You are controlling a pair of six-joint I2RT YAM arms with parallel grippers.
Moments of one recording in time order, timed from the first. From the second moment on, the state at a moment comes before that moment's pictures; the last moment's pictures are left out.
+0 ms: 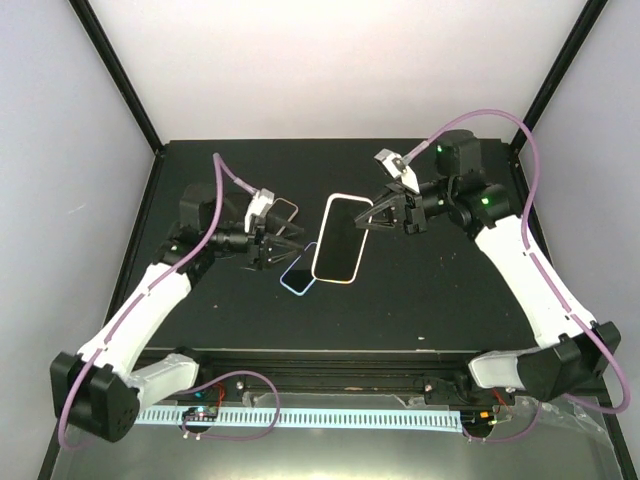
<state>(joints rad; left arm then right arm) -0.31 1.11 0.88 -0.13 1.20 -0.24 0.39 1.36 1.46 -0.66 -1.50 0.09</state>
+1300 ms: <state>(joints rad) -0.41 0.97 0.89 -0.13 1.15 -0.34 0.39 1.30 1.35 -0.27 -1.42 0.45</state>
